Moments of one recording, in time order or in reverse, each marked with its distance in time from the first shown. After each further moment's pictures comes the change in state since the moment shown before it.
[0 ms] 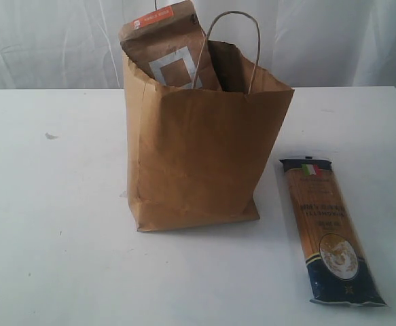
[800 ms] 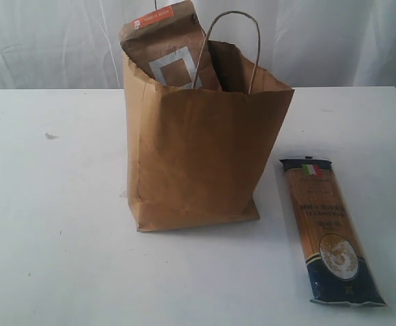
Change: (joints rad) left arm 0.000 0.000 0.000 0.000 0.002 0.000; right arm 0.000 0.737 -0.739 -0.254 0.927 -0.541
